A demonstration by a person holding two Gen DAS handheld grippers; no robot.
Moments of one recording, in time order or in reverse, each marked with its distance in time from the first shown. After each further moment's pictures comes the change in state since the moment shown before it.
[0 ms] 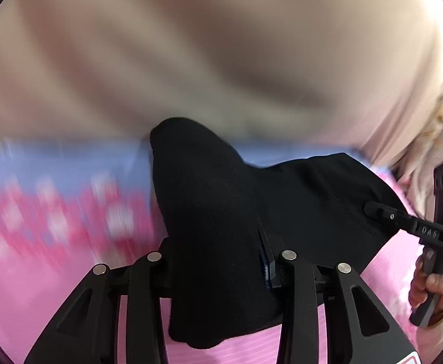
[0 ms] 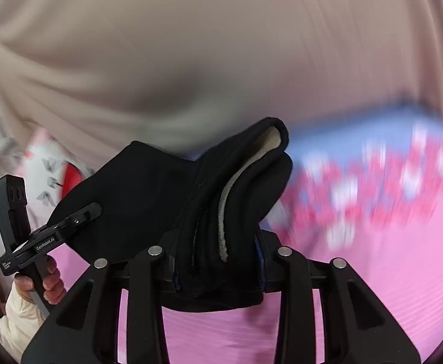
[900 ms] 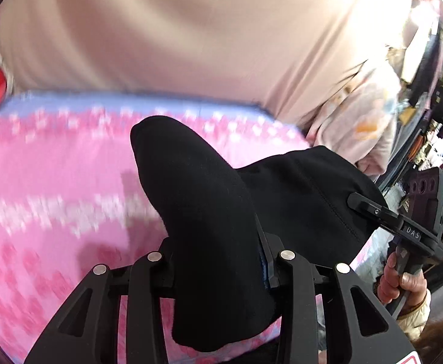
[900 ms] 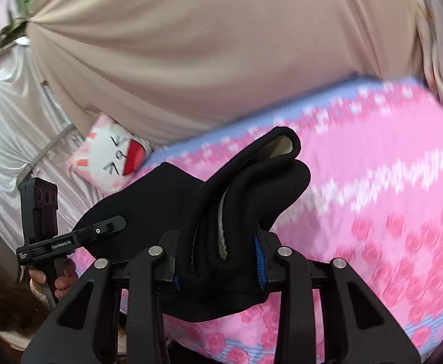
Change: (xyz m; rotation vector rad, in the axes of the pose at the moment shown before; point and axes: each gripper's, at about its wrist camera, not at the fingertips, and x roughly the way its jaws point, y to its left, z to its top) left arm -0.282 -0.109 -0.138 0.022 0.001 -0.193; right arm -0.313 0.107 -0.167 -0.051 -0.189 0.111
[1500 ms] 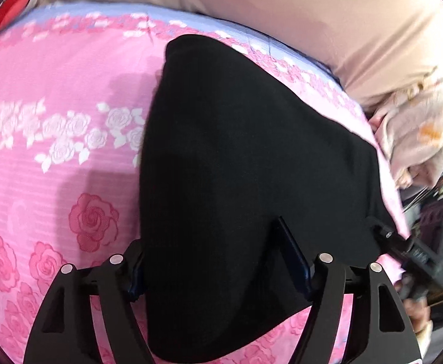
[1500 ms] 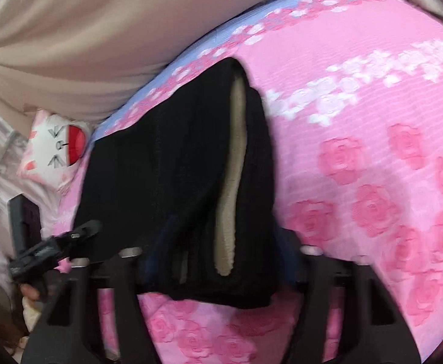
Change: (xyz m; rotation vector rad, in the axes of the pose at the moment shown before) left arm 0.146 0.072 -0.063 -0.221 0.211 0.136; right arm 0.119 -0.119 -0.083 0.277 0.248 -0.120
